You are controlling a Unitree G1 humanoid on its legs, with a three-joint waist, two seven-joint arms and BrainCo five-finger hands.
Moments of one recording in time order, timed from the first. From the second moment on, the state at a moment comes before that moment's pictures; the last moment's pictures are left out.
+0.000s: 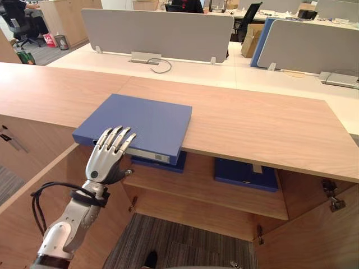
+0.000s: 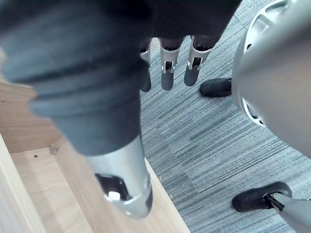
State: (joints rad) left arm 0.08 0.60 -0.05 -0.13 1.03 -0.23 0.44; right arm 0.02 -0.04 -0.49 1.29 0.29 0.00 -0.10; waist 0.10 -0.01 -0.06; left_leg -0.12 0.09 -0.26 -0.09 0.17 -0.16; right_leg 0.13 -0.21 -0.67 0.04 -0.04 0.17
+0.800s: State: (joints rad) left arm -0.03 0.60 -0.10 0.12 1.05 -0.21 0.42; right arm 0.02 -0.04 -0.49 1.23 0.25 0.01 -0.09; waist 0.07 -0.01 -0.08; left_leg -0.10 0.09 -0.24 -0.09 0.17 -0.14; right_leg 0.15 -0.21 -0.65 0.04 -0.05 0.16
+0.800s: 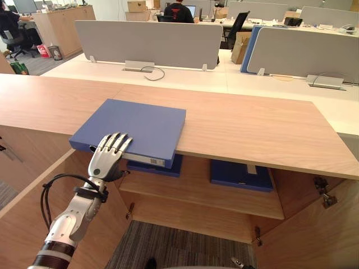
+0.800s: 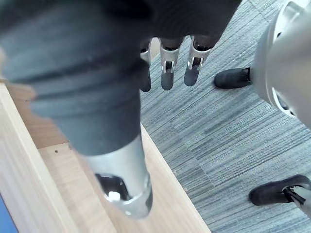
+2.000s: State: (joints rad) left arm 0.20 0.26 -0.20 -0.43 0.83 -0.27 0.37; right arm 0.03 -0.03 -0.49 1.26 0.26 0.01 -0.09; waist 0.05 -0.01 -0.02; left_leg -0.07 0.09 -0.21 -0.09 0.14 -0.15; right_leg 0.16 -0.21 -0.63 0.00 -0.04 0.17
